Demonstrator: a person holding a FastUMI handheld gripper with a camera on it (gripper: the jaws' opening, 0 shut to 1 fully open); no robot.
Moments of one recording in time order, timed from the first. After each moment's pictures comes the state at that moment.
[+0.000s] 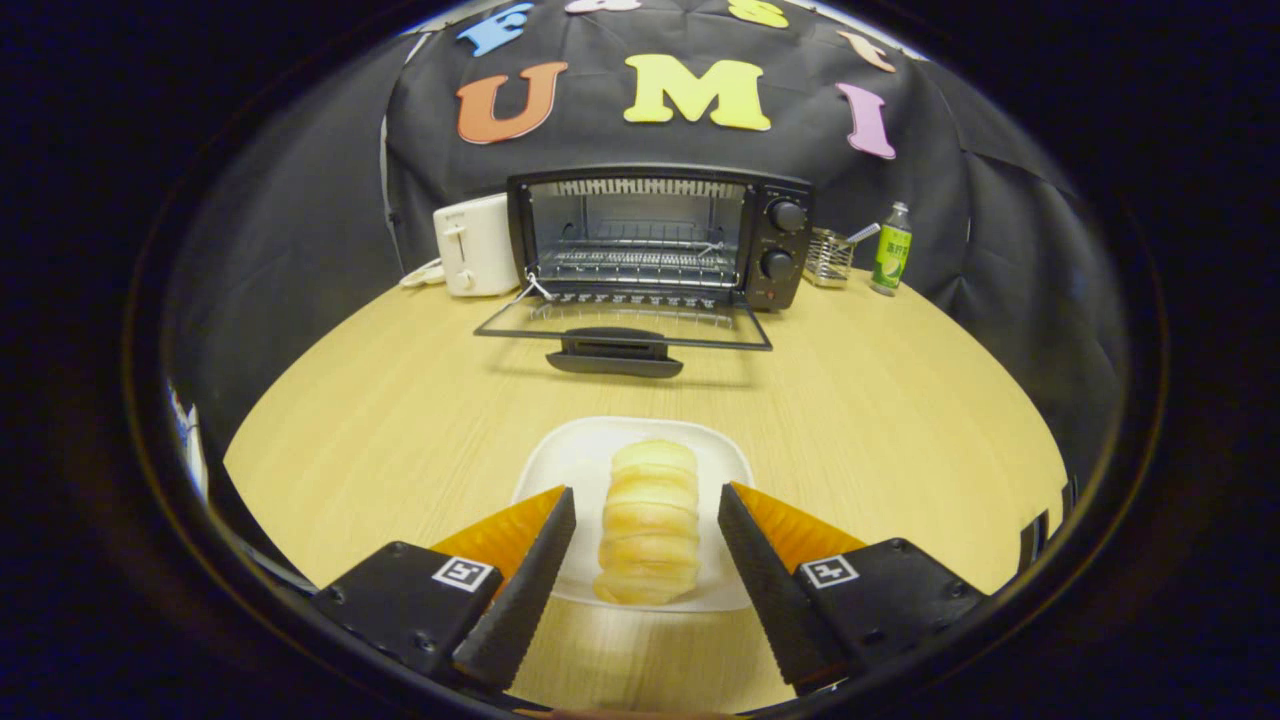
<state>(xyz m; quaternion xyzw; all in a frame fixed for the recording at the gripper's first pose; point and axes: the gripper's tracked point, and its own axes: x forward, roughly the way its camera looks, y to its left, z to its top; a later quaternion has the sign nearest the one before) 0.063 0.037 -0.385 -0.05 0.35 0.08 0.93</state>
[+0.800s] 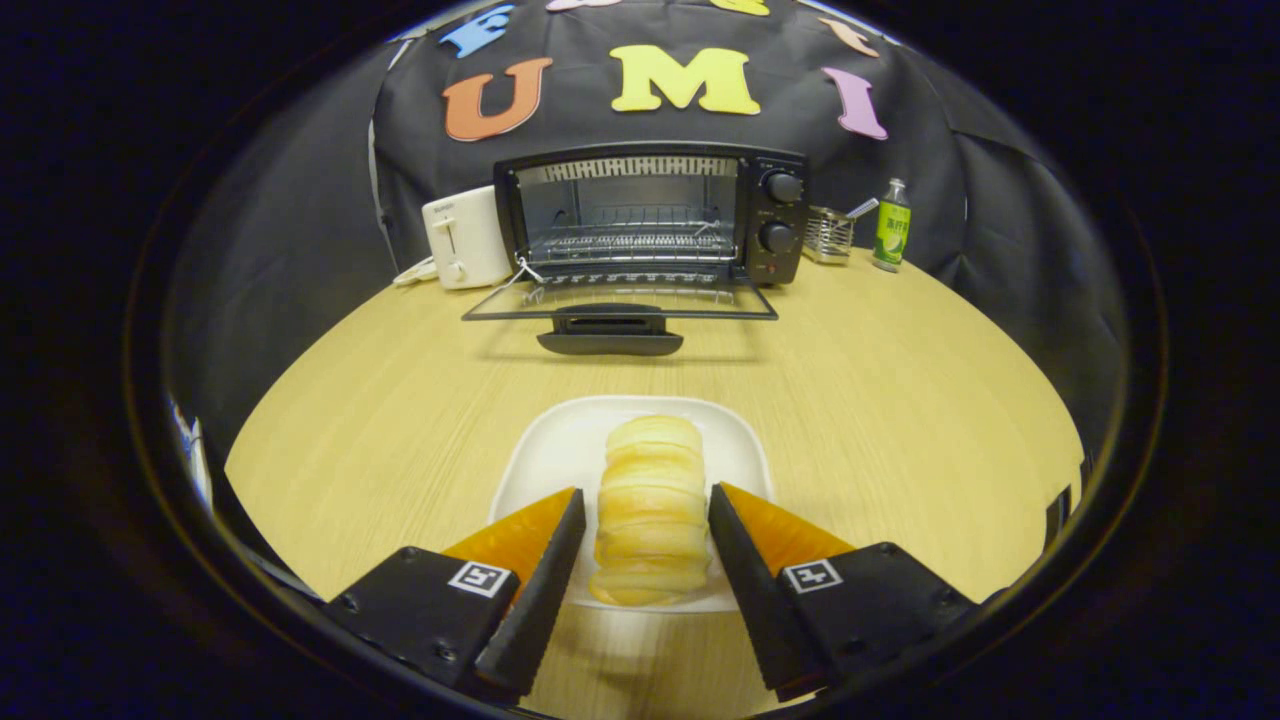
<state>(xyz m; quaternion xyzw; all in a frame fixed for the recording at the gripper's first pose) 0.065 0.035 -0.404 -0.03 0.36 0.08 0.93</state>
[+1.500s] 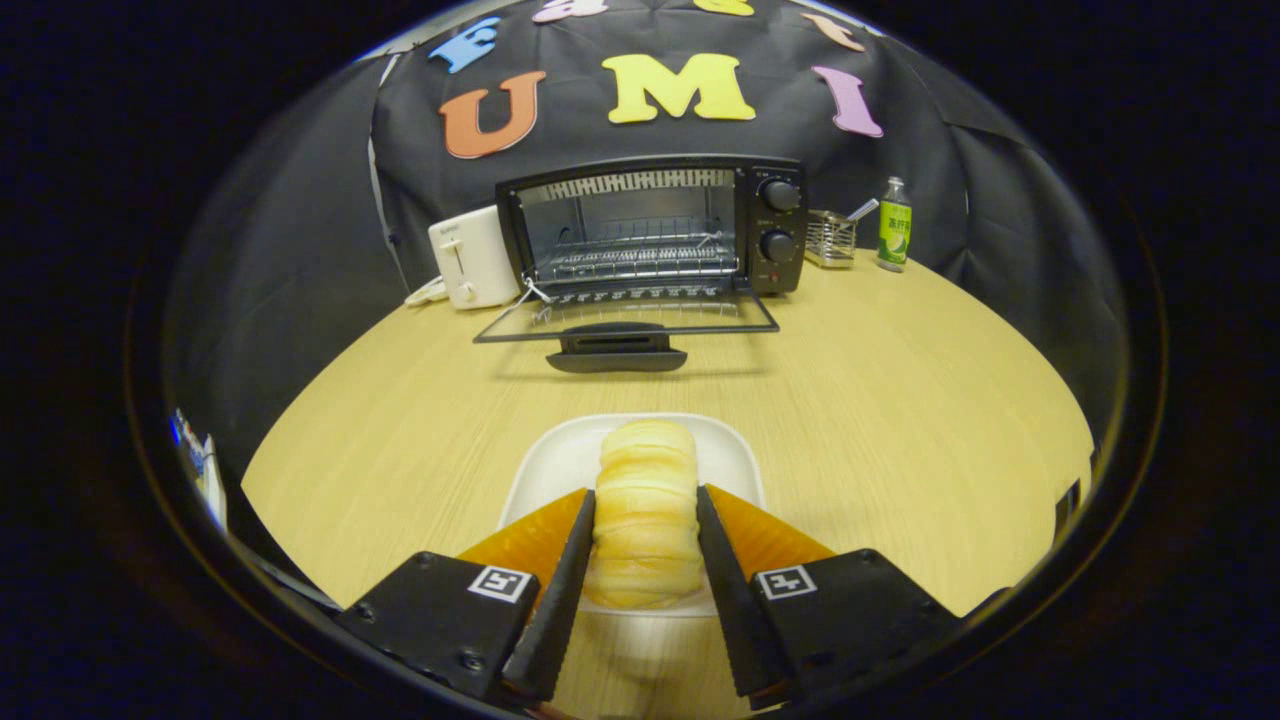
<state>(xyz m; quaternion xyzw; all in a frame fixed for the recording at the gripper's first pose) 0.071 0.040 -0.386 0.00 0.34 0.10 0.94</state>
